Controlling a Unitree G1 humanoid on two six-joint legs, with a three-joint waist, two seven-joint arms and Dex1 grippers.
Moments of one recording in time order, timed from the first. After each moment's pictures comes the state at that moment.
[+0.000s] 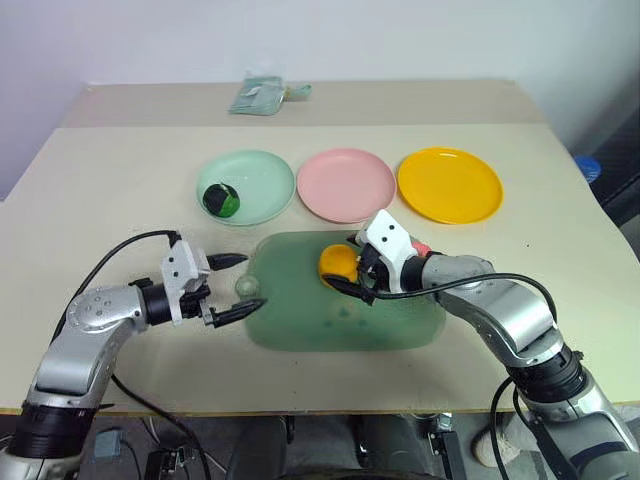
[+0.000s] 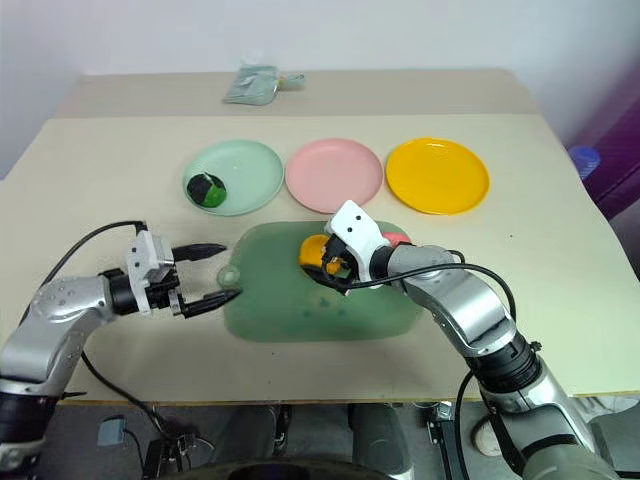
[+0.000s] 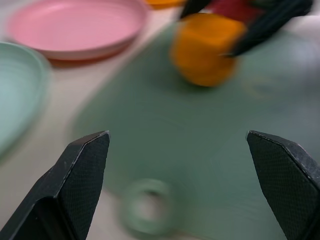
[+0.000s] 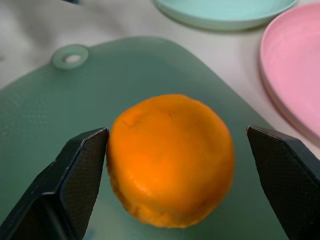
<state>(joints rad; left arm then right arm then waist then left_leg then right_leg) -0.03 0.73 0.10 -0.29 -0.45 0.27 -1.01 -0.48 -0.55 0.32 -0.39 0.39 0.87 0.50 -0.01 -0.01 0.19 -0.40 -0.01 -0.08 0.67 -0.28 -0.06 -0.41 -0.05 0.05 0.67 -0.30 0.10</state>
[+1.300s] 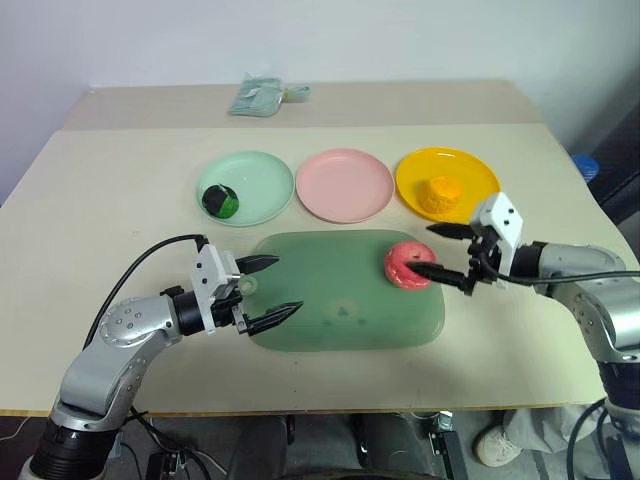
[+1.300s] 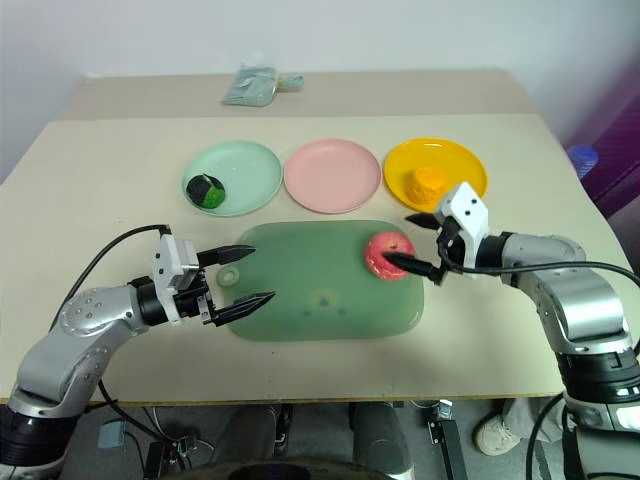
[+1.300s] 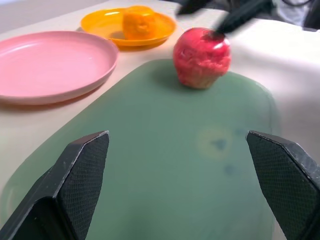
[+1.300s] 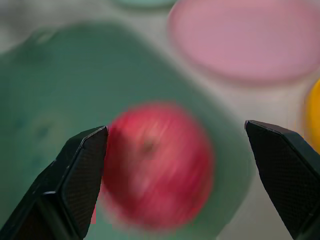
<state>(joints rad) -0.06 0.63 0.03 -0.46 -0.50 0.39 -0.87 -0.27 -0.84 -0.06 -0.23 0.46 0.62 0.95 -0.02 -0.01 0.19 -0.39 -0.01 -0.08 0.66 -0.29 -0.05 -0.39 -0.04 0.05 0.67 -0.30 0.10</state>
